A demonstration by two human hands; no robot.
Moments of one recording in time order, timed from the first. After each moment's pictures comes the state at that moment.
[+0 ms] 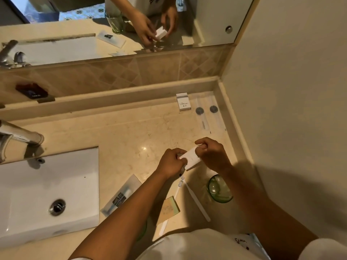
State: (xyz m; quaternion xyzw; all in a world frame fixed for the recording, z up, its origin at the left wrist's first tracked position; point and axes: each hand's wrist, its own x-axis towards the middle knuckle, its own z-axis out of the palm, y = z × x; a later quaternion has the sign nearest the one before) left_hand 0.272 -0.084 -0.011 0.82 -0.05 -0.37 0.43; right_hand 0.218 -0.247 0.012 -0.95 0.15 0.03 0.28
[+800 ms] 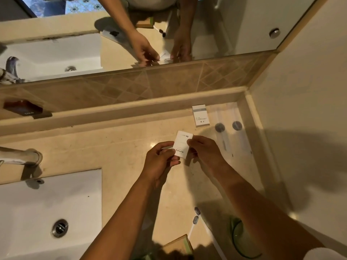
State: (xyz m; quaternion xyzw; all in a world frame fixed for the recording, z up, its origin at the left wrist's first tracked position) left_hand 0.382 -0.063 -0.015 0.61 0.24 -0.32 0.69; right_hand 0.351 -0.226 -0.027 -0.63 0.34 0.11 0.69
